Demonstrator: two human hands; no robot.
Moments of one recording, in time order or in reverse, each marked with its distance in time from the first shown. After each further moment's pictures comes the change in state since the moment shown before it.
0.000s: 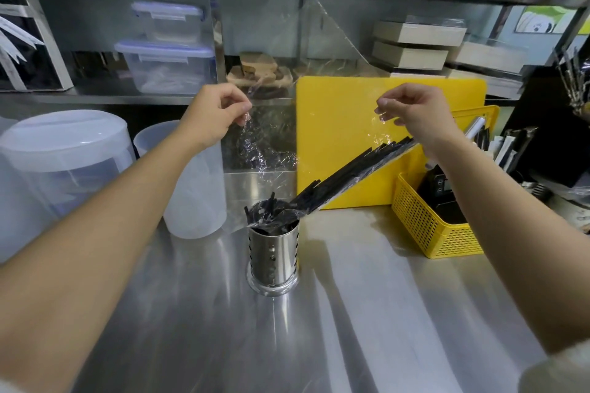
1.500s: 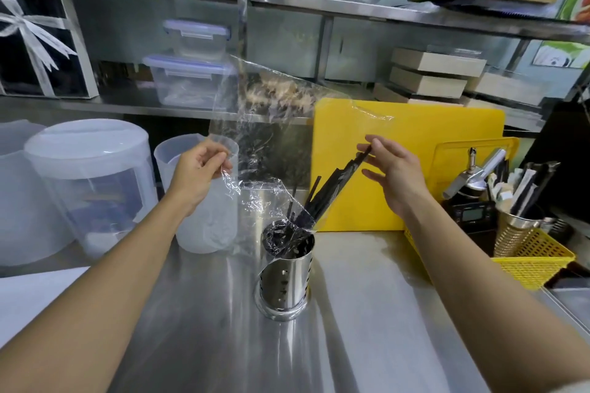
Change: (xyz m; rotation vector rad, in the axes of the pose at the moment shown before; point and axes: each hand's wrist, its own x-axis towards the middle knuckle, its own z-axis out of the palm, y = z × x) left_hand -0.042 -0.087 -0.010 -0.313 0.247 -0.134; right_hand -0.010 0.025 0.071 0.490 0.052 0.245
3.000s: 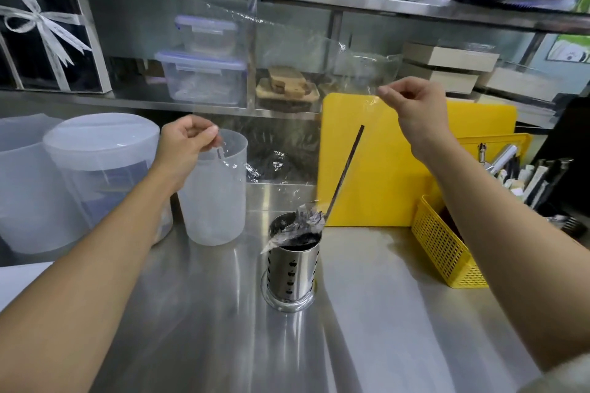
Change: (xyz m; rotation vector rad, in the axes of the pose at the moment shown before) left_hand 0.004 0.043 -0.026 0.030 0.137 -0.028; right_hand 0.017 -0.071 0.016 -0.432 0.029 -0.393
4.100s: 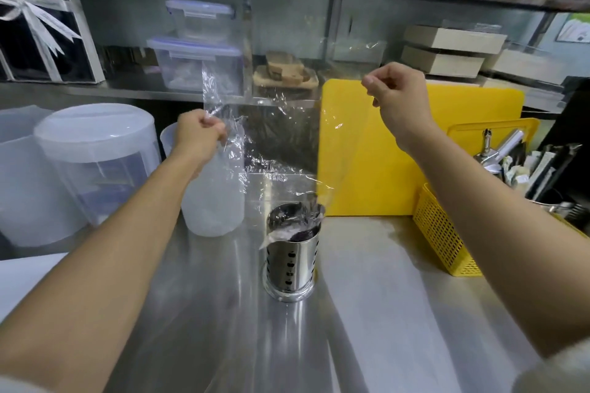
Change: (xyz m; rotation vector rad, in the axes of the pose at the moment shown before) left_hand 0.013 -0.010 0.031 0.253 0.011 -0.169; right_hand -0.004 0.000 0.018 -0.026 -0.032 -0.010
